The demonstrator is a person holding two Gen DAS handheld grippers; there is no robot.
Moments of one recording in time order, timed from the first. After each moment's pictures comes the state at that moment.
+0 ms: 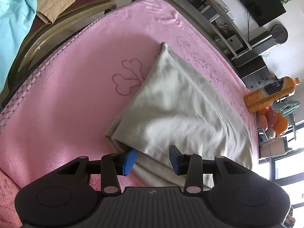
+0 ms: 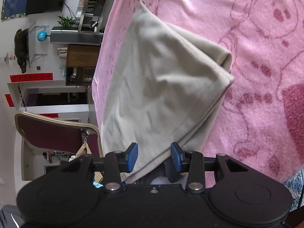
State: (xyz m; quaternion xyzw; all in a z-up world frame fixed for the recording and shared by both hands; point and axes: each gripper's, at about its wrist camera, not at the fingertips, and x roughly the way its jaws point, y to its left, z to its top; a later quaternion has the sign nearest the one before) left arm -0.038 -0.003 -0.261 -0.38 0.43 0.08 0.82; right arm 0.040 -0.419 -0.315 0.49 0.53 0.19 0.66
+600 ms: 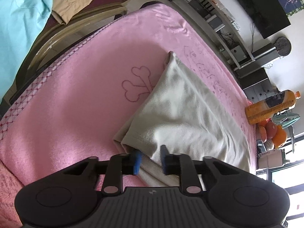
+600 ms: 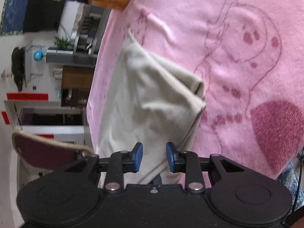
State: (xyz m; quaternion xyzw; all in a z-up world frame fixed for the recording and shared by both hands) left arm -0.046 0.005 -0.256 -0.40 0.41 0.10 0.81; right arm 0.029 -0.440 -0.309 0.51 0.49 0.14 0.69
